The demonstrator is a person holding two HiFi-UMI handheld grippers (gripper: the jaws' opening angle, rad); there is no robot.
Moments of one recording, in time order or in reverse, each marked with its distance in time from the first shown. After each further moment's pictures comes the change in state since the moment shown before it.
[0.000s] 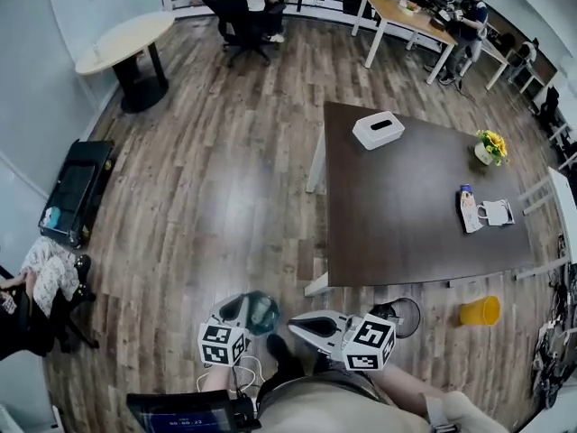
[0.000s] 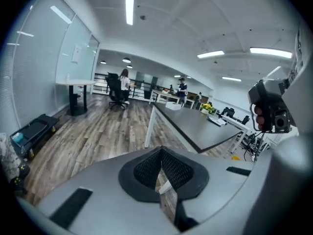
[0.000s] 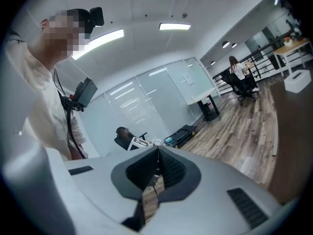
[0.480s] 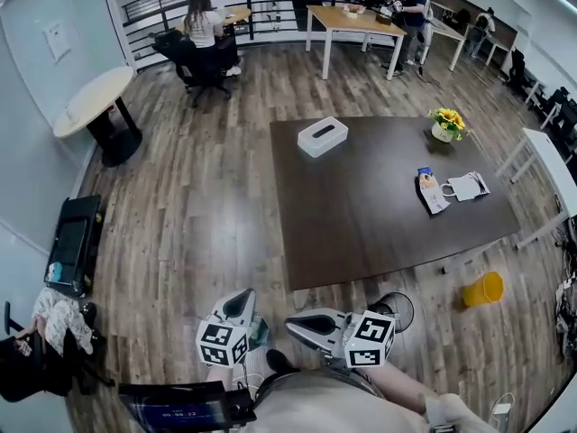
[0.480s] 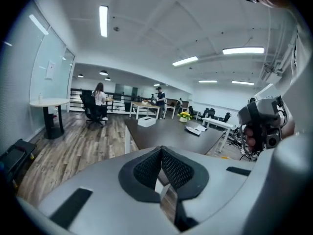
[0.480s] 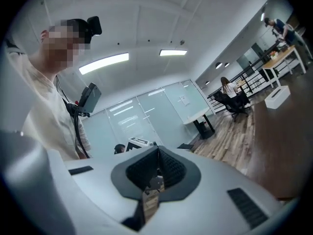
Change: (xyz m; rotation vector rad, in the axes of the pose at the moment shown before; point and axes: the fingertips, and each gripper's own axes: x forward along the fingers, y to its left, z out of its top) left arm 0.011 -0.182 0.102 0.196 -0.128 -0.173; right arm -0.156 0.023 0.030 -0.022 -0.252 -0.038
